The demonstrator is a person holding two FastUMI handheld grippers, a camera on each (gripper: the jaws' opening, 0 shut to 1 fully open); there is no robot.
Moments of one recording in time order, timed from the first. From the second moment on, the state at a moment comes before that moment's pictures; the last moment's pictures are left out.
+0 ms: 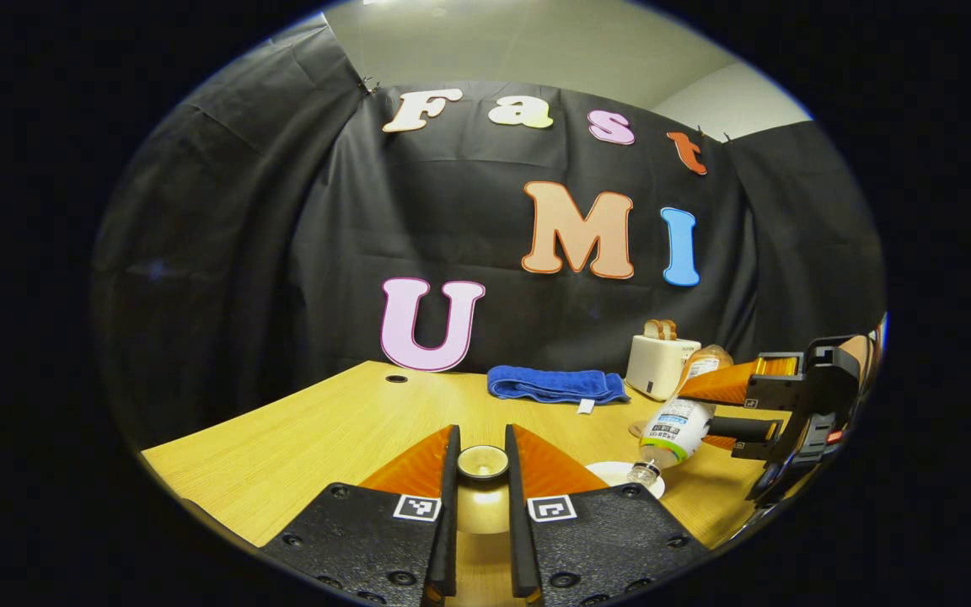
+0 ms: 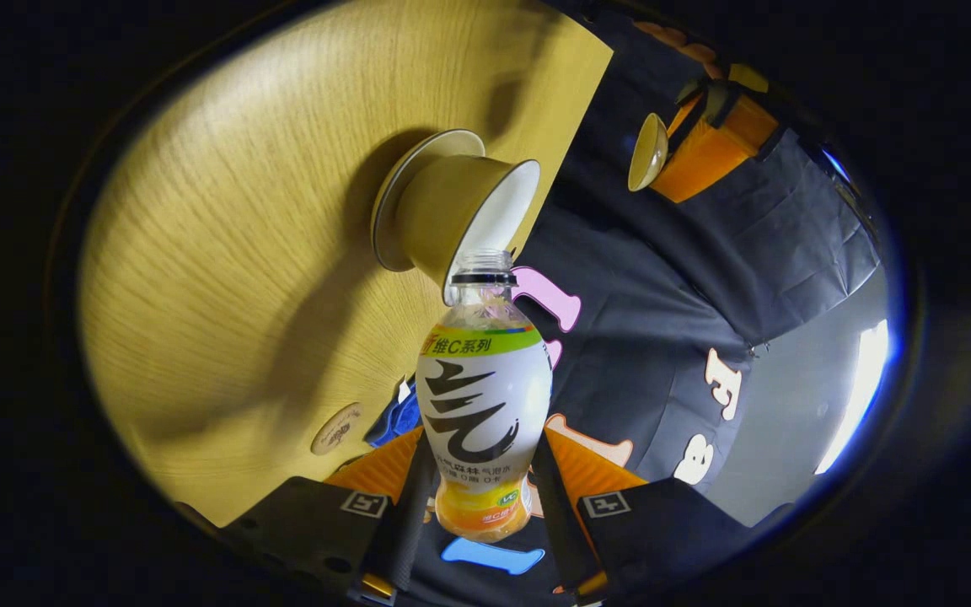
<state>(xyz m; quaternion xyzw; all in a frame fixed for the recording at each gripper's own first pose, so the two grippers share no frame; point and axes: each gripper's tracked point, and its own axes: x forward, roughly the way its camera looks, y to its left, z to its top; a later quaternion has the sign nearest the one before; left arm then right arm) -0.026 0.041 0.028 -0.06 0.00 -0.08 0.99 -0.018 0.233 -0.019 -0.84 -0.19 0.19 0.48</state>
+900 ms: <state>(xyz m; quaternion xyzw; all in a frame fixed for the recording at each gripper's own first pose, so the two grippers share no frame) -0.017 0.022 0.054 -0.04 -0.02 -0.08 1.00 -0.012 0.215 -0.019 -0.52 -0.06 0.25 0.82</state>
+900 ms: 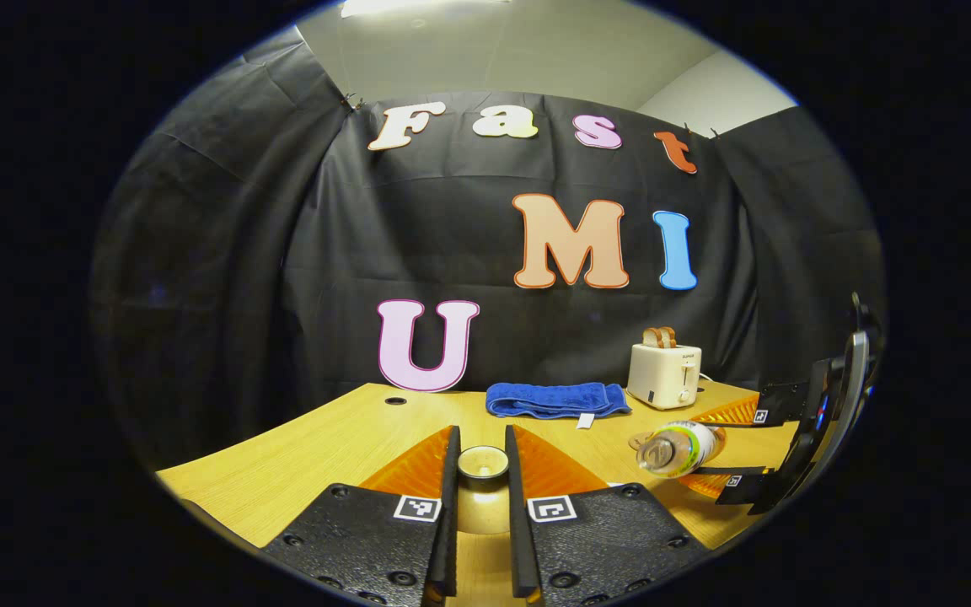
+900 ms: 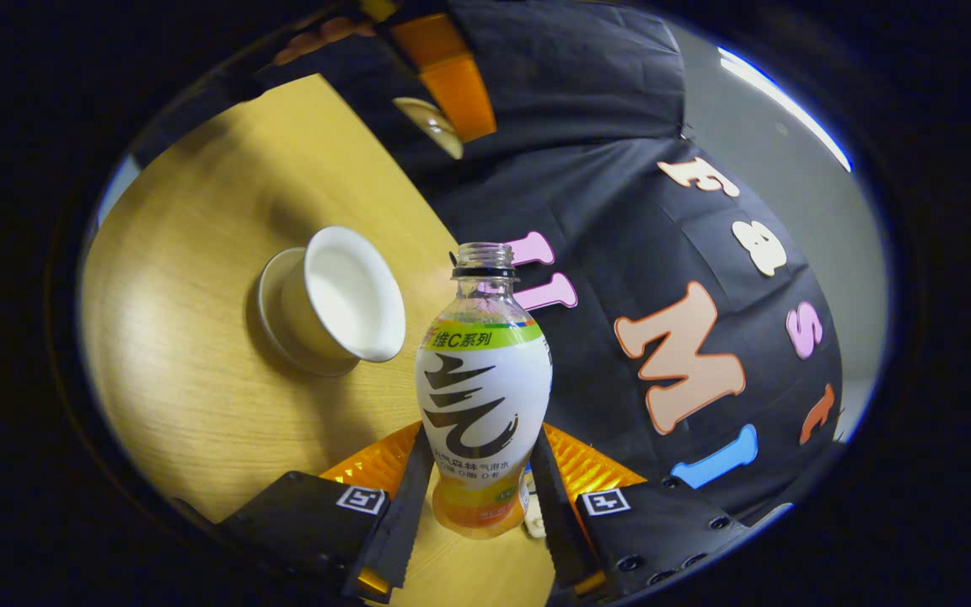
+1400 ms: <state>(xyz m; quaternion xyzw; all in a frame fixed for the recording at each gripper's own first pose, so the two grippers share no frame) -0.012 0.007 0.046 -0.05 -0.01 -0.09 0.99 0.018 0.201 0.004 -0.32 0.00 0.24 0.92</state>
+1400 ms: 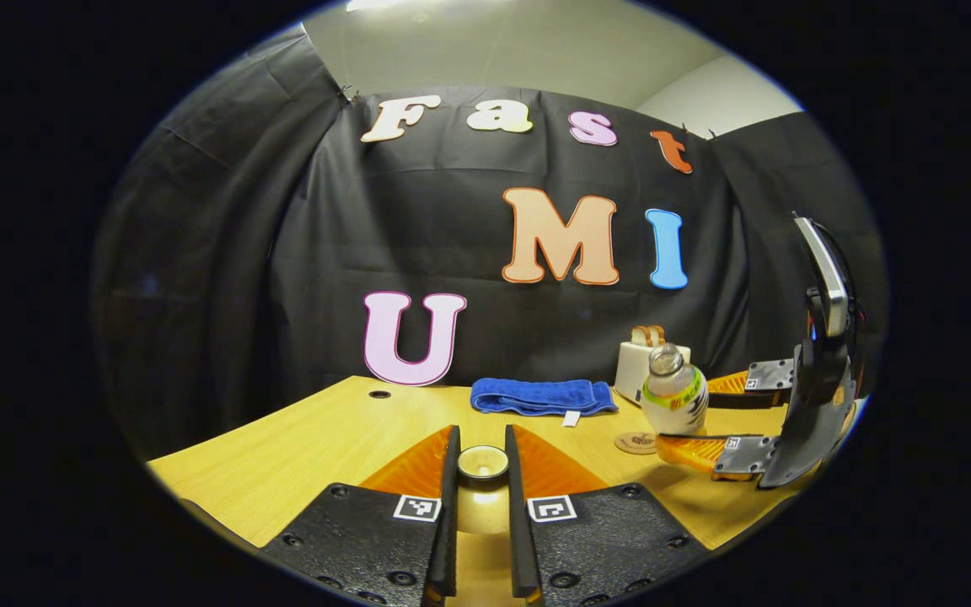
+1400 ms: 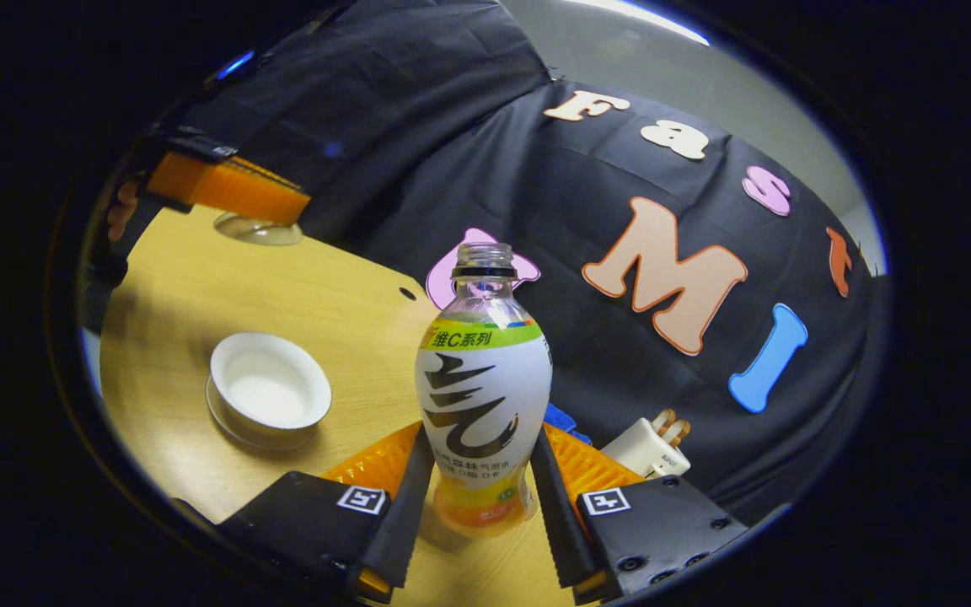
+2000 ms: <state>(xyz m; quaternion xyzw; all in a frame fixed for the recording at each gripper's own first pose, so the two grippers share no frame) -0.010 -0.010 0.037 -0.07 0.01 -0.12 0.99 0.108 0.164 0.017 -0.13 0.02 0.16 0.98</state>
